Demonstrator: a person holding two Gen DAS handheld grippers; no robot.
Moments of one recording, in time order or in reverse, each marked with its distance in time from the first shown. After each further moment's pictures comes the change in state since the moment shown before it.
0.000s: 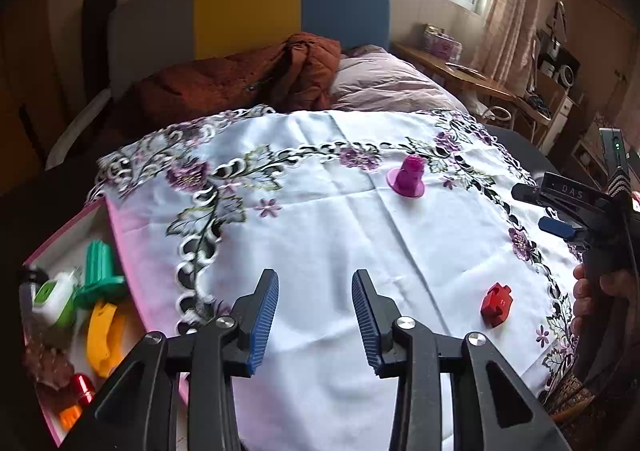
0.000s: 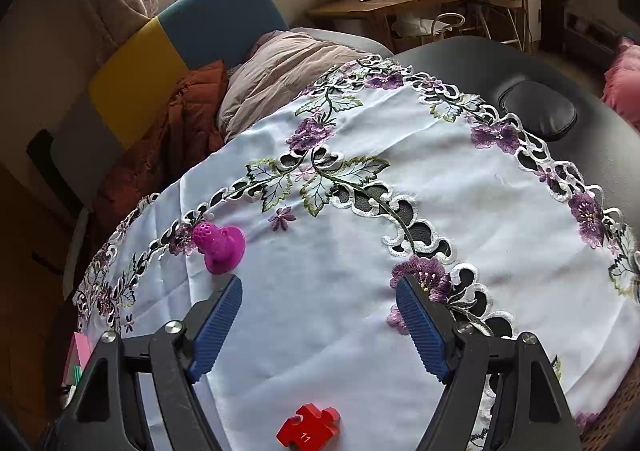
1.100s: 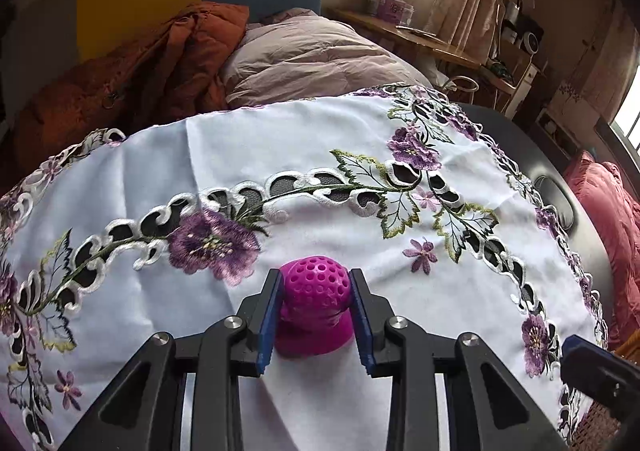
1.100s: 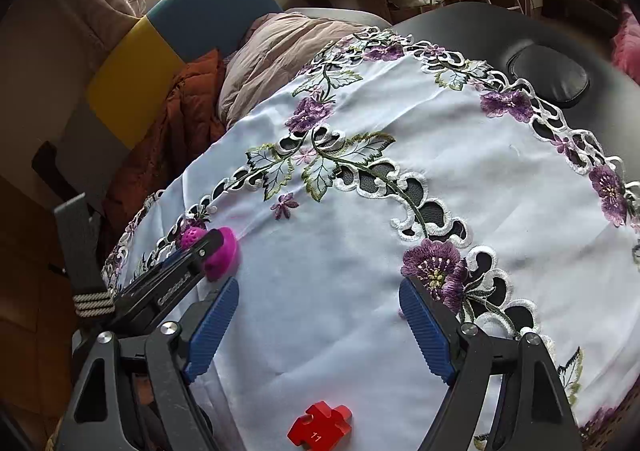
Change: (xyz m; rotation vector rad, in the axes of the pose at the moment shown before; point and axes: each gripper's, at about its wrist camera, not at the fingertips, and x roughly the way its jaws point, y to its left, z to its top) left arm 0.174 -0.081 0.096 0.086 0.084 -0.161; right arm 0.016 -0.011 0.003 0.073 0.083 0.058
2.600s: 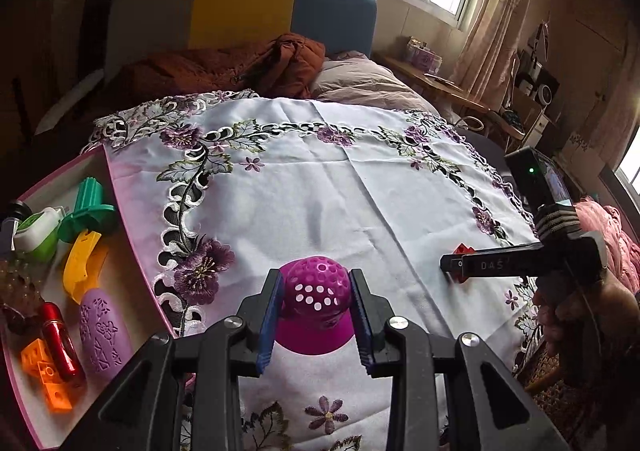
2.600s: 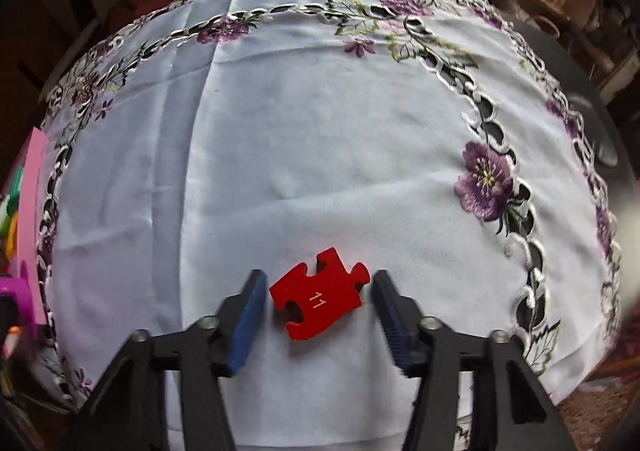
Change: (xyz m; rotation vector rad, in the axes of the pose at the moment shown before) left arm -0.209 0.050 -0.186 -0.155 -0.140 0.053; right arm 0.022 0.051 -0.095 -0.529 0.301 -0.208
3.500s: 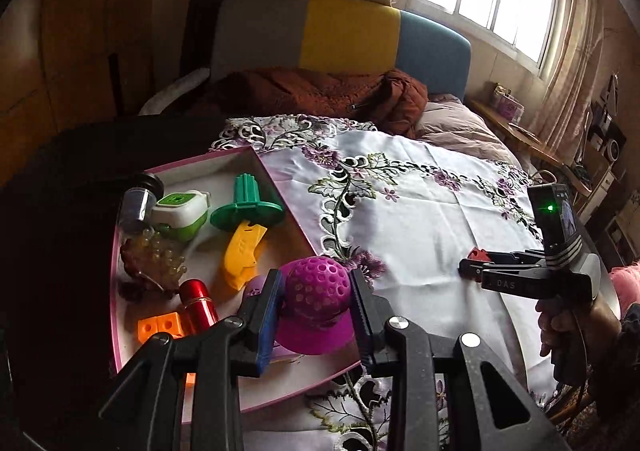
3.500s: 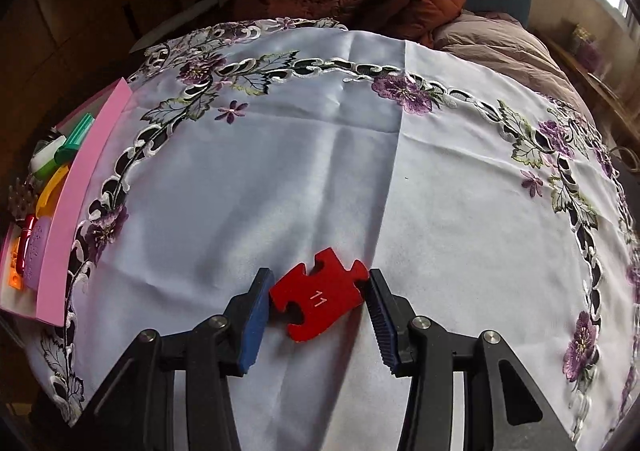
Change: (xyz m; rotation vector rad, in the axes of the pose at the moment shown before) left arm -0.061 0.084 -0.013 -0.187 -0.096 0.266; right arm 0.020 0.097 0.031 -0.349 -0.175 0.147
